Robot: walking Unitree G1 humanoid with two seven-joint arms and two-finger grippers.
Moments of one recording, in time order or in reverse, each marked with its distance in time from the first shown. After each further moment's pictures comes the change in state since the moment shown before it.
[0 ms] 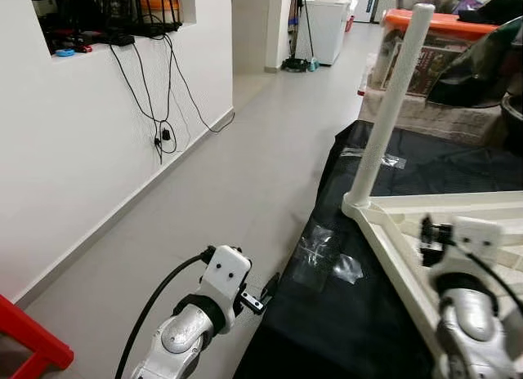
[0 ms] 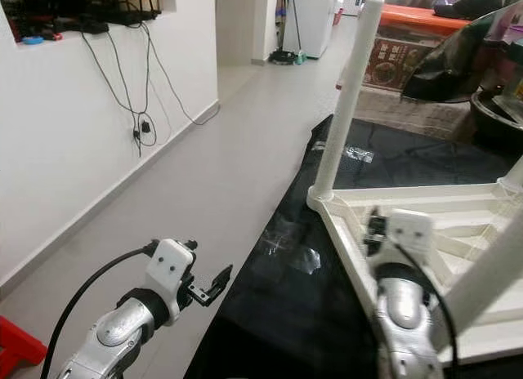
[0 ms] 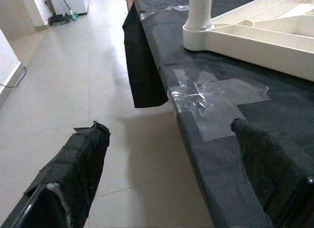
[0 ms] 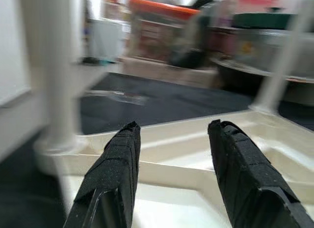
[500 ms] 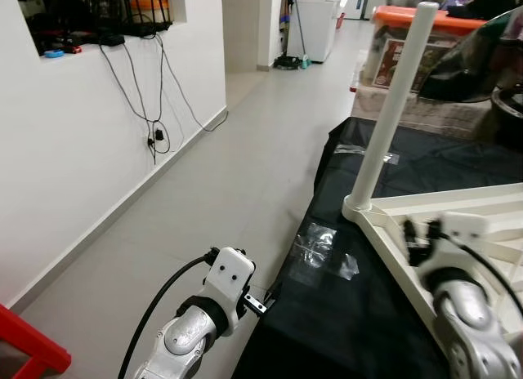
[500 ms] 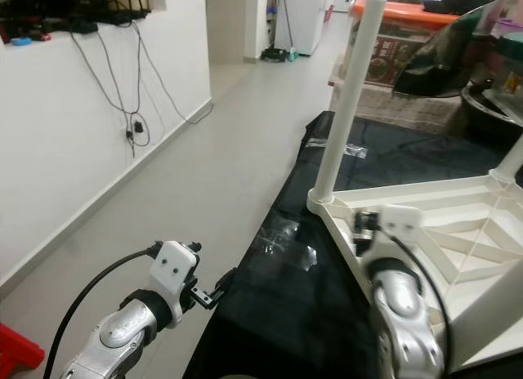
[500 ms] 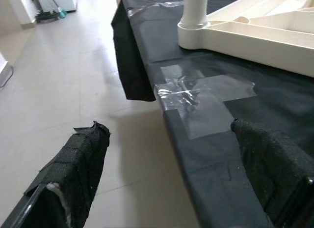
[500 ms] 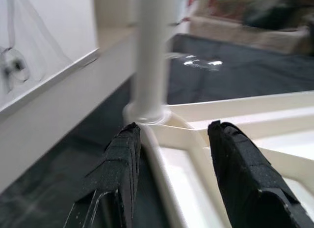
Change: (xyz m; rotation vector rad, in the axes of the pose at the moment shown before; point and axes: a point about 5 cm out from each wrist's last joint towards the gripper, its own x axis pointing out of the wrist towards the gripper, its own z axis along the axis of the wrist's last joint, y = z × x) left arm -0.002 -0.005 0.001 -0.005 0.004 -0.021; right arm 0.018 0.053 0.004 0.043 0.201 0.370
